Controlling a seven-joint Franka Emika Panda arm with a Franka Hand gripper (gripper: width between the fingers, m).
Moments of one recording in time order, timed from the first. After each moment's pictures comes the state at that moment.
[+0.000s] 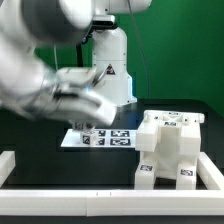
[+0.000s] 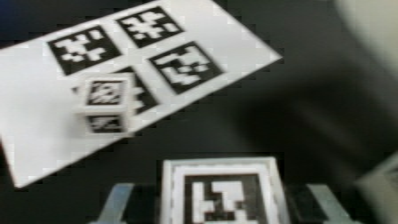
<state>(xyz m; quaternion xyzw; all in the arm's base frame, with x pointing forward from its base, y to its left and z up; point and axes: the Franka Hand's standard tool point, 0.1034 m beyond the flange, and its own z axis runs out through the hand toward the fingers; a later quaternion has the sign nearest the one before) 0.468 -0.051 0.101 -0.87 0.27 0.36 0.18</state>
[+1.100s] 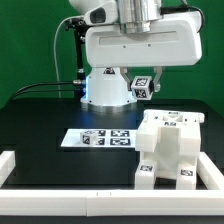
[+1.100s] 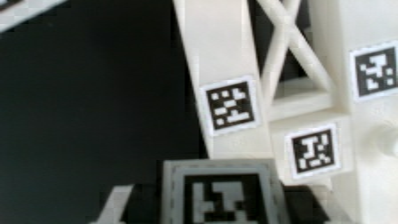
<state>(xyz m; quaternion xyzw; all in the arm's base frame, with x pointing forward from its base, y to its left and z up) 0.484 0.040 0.148 -0.97 0.24 0.00 0.05</state>
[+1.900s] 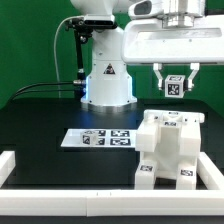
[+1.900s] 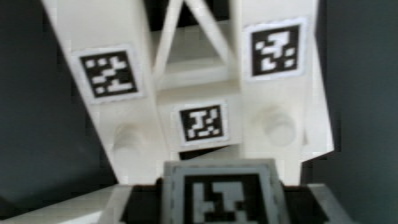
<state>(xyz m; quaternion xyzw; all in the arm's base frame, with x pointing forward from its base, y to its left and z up) 0.501 0.097 0.152 -0.97 0.19 -0.16 0.00</state>
